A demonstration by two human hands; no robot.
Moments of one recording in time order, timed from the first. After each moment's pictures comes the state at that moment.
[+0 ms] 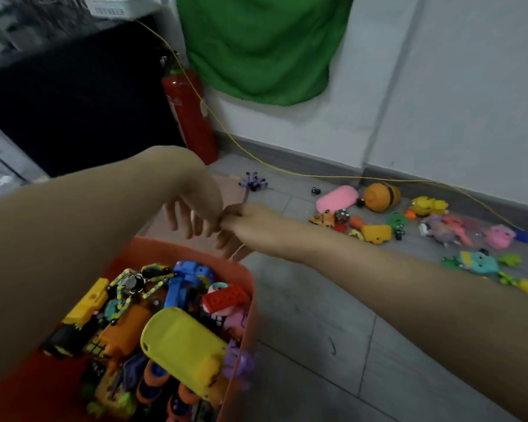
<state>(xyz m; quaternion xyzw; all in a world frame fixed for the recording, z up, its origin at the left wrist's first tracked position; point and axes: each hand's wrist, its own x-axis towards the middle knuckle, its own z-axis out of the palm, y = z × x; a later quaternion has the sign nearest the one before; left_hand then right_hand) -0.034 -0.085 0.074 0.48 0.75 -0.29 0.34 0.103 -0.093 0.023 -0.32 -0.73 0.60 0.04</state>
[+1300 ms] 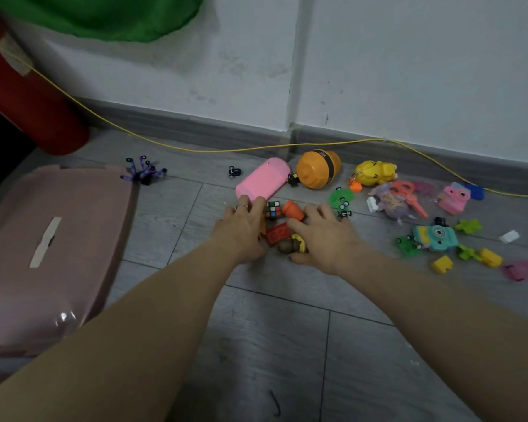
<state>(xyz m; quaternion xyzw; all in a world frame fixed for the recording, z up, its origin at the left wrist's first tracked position) 0.109 0.074 -0.196 0.71 0.68 -0.04 0.19 0.294 0.087 -0.188 -0.49 -0.86 0.08 -0.14</state>
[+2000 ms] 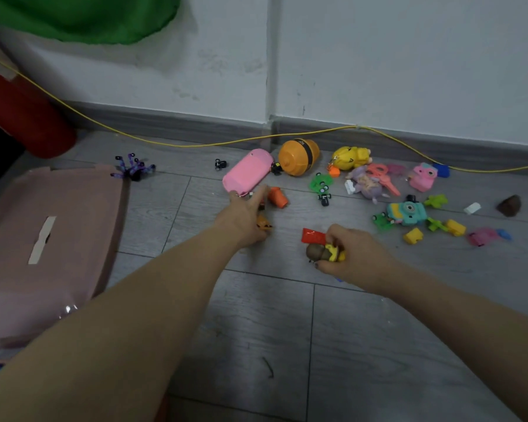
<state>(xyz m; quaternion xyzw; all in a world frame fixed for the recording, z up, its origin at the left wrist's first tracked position) 0.130 0.072 -0.196 0.69 0.68 -0.04 0.24 0.370 0.014 -0.164 -0.58 -0.76 0.29 0.04</state>
